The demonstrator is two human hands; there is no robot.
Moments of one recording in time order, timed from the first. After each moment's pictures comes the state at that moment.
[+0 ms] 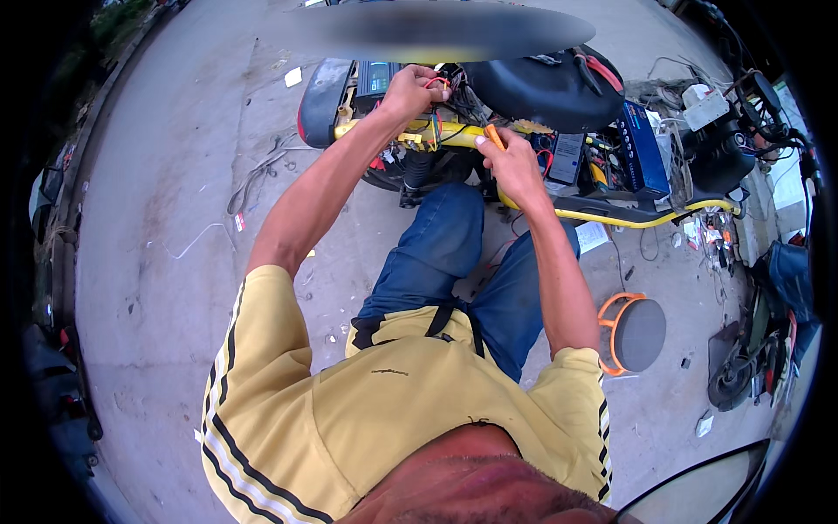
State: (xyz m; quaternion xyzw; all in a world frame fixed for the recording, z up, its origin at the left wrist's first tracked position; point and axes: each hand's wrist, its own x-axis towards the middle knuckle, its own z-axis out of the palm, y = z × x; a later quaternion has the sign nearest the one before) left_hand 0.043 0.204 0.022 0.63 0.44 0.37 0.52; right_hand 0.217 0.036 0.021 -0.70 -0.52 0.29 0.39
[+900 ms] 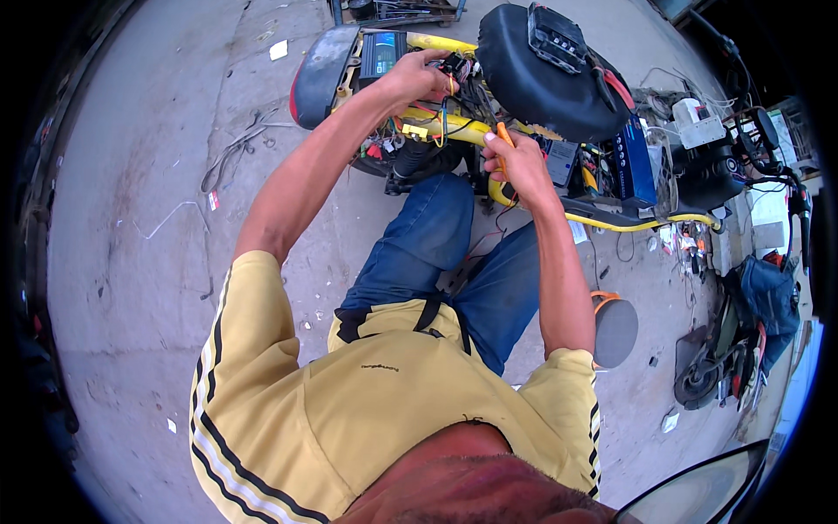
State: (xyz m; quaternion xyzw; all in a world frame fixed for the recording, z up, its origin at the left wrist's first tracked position) left_hand 0.023 0.223 0.020 0.62 0.34 0.30 0.65; right_hand 0.214 0.041 0.034 -0.68 -0.45 0.43 0.38
